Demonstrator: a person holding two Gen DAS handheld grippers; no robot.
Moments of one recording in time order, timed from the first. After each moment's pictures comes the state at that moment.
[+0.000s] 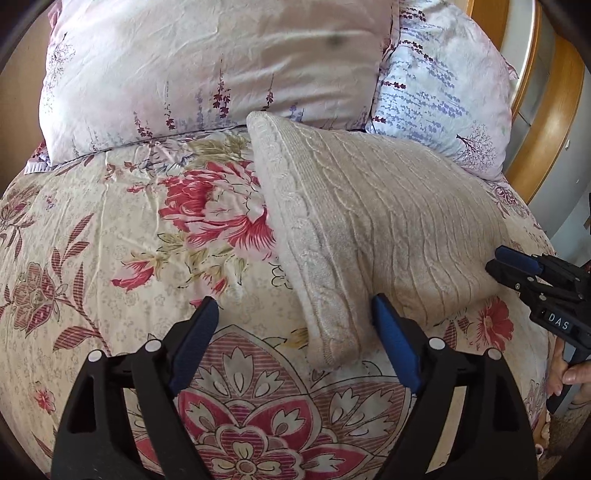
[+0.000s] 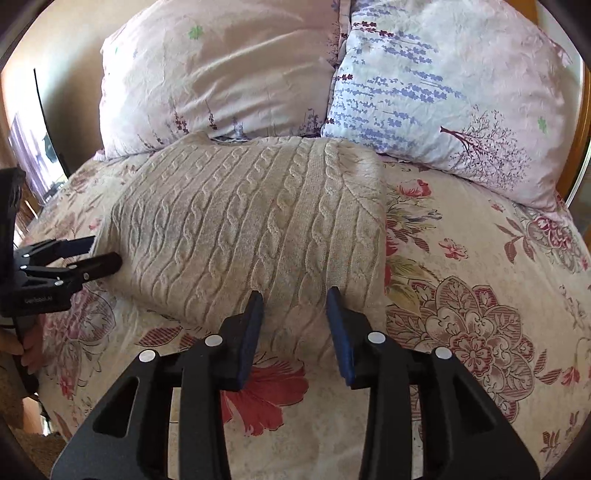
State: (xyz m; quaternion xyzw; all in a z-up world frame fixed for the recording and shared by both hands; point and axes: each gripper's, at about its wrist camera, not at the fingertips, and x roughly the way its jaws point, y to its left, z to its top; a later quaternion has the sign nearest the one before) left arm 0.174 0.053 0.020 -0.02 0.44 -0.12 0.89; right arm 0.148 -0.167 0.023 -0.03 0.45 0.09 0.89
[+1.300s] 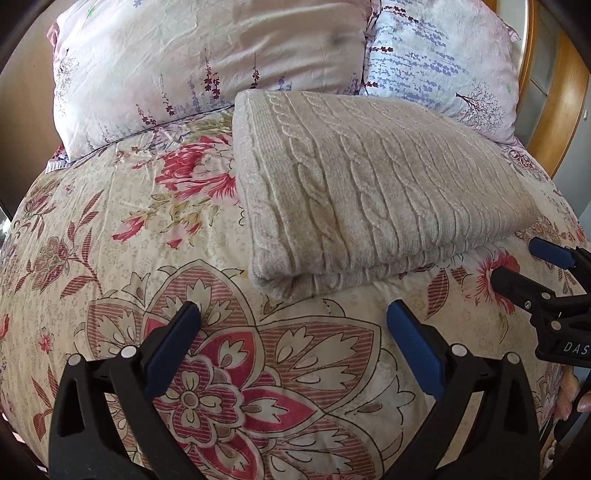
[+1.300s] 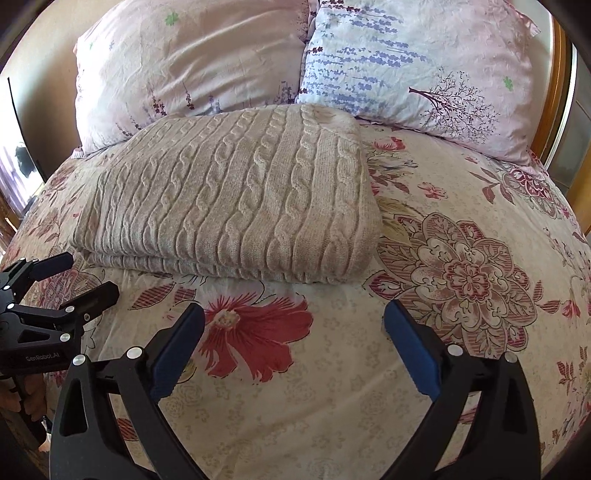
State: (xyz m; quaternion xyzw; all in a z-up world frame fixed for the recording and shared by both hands) left arm 0.133 0.011 0.005 0.04 0.46 -0.07 0.88; right arm 0.120 -0.167 0.012 0.00 0.48 0.03 0.87
